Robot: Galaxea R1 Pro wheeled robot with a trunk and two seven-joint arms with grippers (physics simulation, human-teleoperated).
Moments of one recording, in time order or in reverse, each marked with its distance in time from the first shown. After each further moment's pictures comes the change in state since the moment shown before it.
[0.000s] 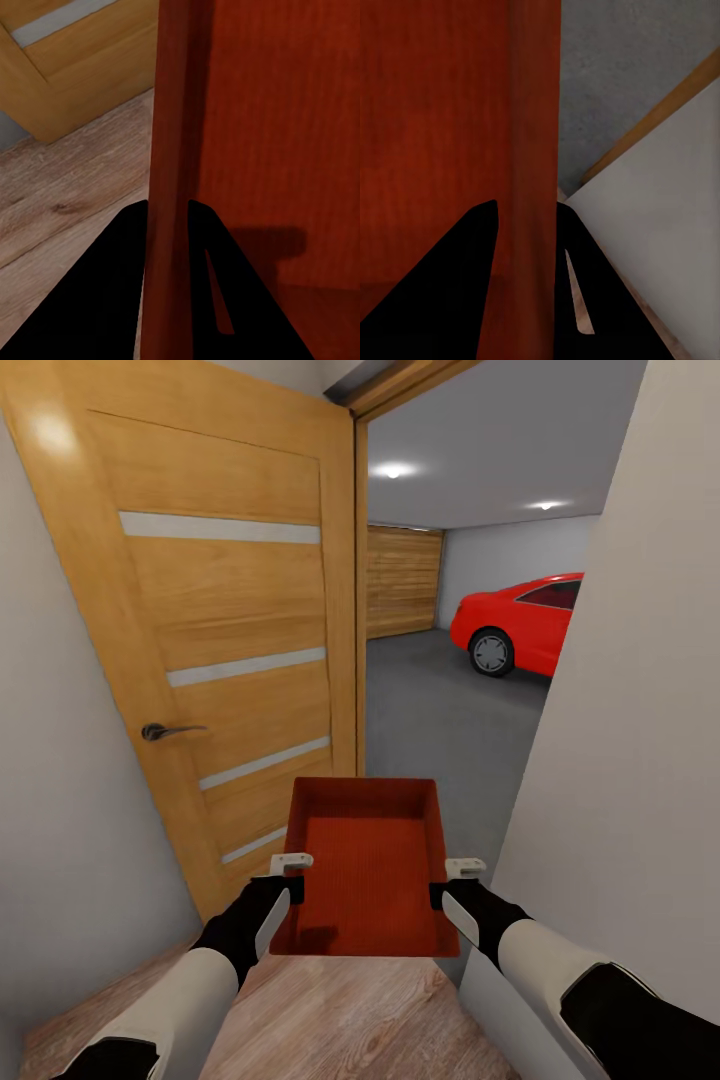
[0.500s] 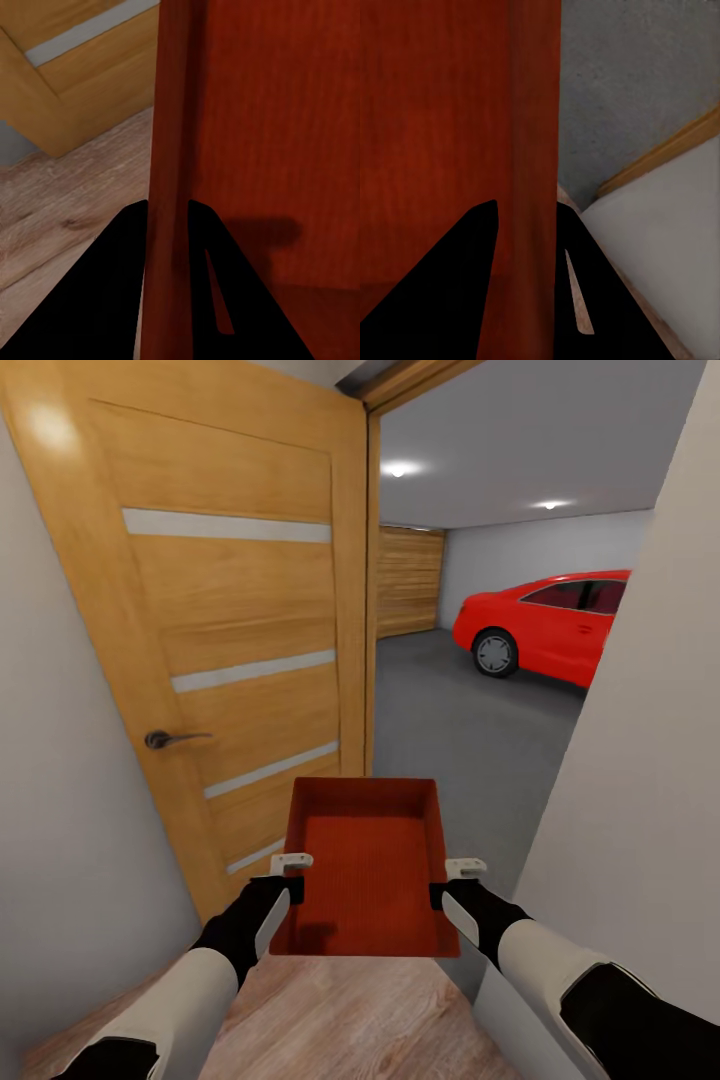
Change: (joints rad) left arm 0.000 0.001 -0.002 0.001 0.003 -0.001 0.000; right arm 0.000 0.001 0.002 0.000 -0.002 -0.001 -0.001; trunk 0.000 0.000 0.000
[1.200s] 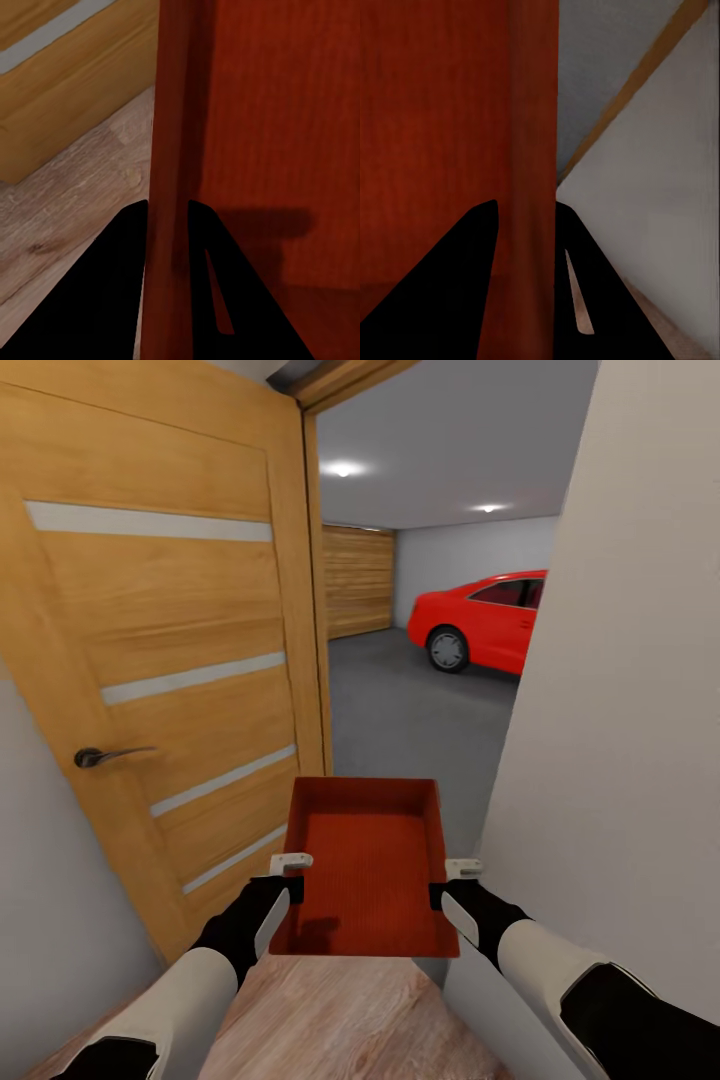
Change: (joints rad) left arm -0.001 0.001 -0.003 0.000 0.001 -0.001 -0.001; right arm 0.000 0.000 0.019 -0.001 -0.025 -0.004 -0.008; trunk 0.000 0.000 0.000
